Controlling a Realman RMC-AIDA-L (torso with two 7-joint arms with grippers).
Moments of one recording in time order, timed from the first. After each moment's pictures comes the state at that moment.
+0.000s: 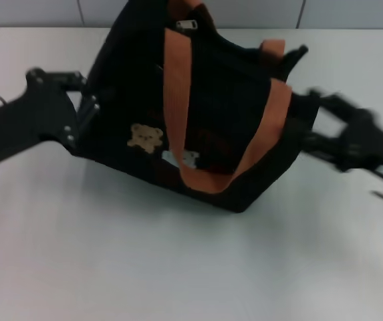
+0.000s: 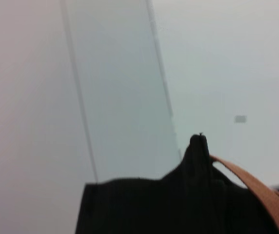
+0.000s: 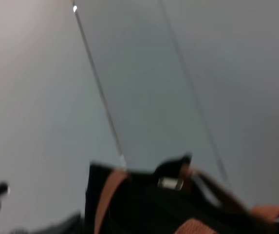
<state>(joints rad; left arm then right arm) -0.36 -2.06 0.78 0.60 1.52 1.65 -0.75 0.51 2.08 -0.23 -0.22 -2.01 -1.70 0.97</state>
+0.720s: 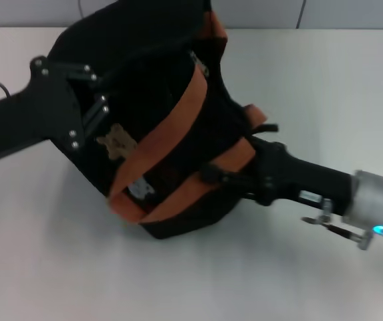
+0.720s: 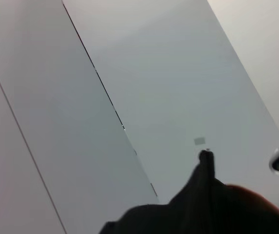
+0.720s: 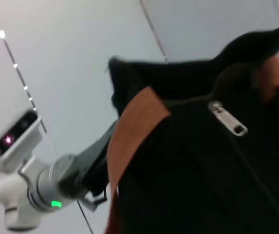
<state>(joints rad) -0.37 -2.07 0.79 0.68 1.53 1.75 -0.63 0.63 2.08 -0.40 0.00 -2.01 -1.55 0.97</state>
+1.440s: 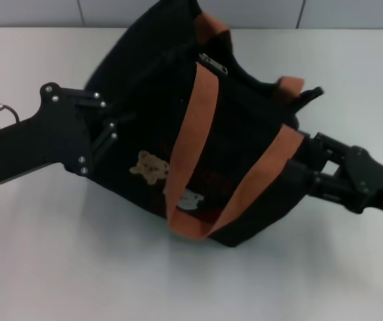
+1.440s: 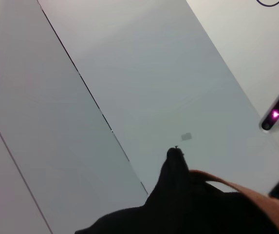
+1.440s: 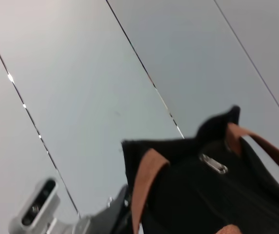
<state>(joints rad) -0.35 -2.07 0.82 0.61 1.53 1.76 -0.47 0.45 2.06 -0.38 -0.25 -1.98 -1.85 1.17</state>
